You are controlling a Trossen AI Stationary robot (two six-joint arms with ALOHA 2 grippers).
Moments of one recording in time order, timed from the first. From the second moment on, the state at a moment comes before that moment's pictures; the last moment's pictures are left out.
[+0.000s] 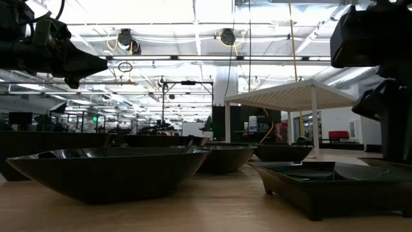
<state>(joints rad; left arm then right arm) 0.27 0.01 0.01 0.02 0.02 -0.14 0.66 1.68 0.82 -0.19 0.18 0.94</state>
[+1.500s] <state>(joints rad) 0.27 0.01 0.01 0.02 0.02 -0.14 0.56 1.15 0.82 -0.21 0.69 0.59</state>
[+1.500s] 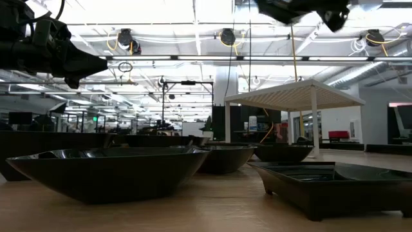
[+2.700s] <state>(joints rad) 0.27 0.01 0.01 0.02 0.02 -0.14 -0.30 0.72 0.68 -0.63 0.83 0.71</state>
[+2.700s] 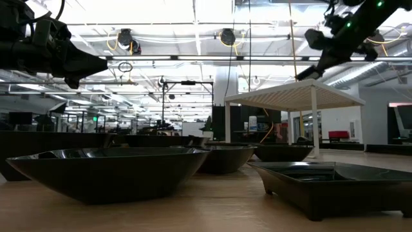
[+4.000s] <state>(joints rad) 0.27 0.01 0.01 0.02 0.02 -0.14 -0.40 0.72 0.58 -0.43 0.70 0.48</state>
